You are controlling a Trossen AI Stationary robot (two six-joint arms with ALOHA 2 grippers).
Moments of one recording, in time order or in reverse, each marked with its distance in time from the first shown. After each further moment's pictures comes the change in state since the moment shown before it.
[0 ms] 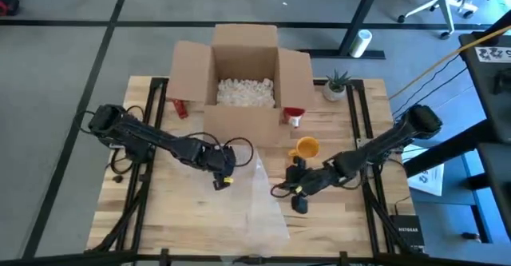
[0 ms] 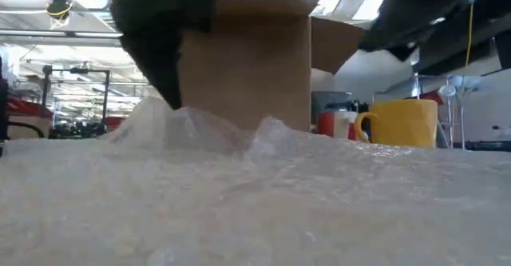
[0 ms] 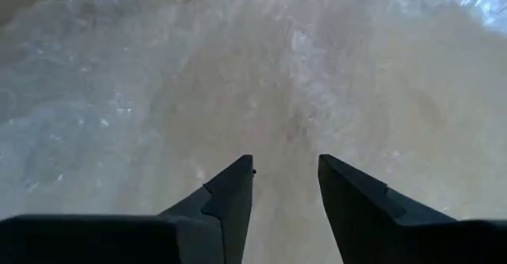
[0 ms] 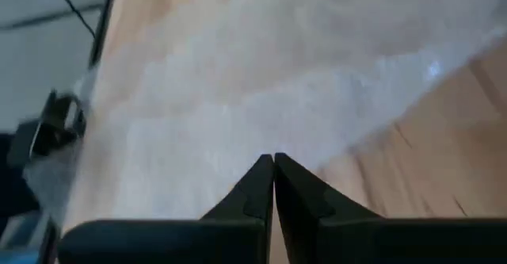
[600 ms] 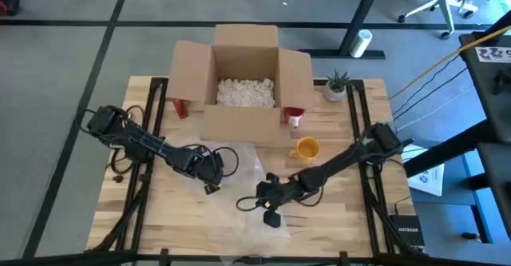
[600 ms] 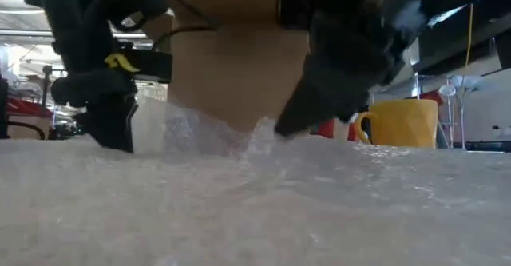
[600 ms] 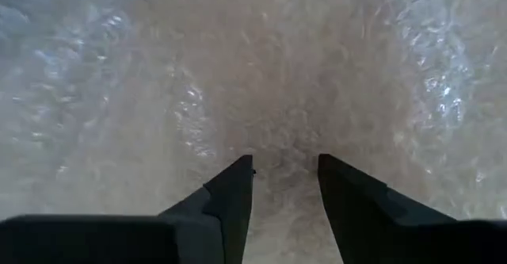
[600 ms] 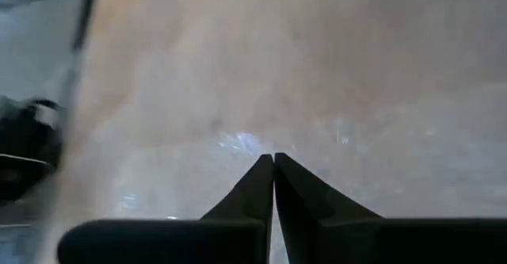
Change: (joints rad) left arm -0.088 0.000 -0.294 0.233 -0.029 -0.216; right arm -0.027 0.459 0.273 0.065 -0.156 0.009
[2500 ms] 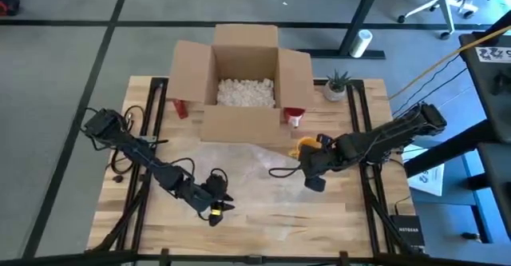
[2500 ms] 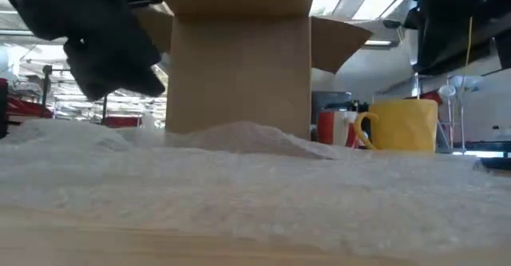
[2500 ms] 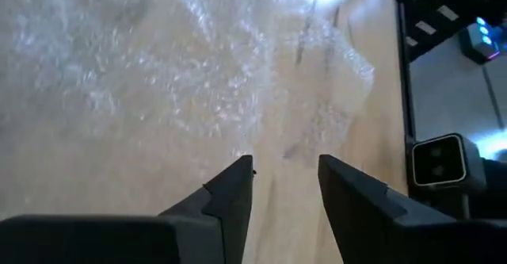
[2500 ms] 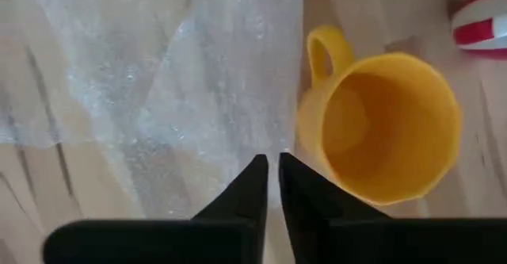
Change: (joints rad) left arm -0.239 0.002 0.004 0.614 -0.020 -0.139; right arm -0.072 -0.573 0.005 -1.092 0.126 0.059
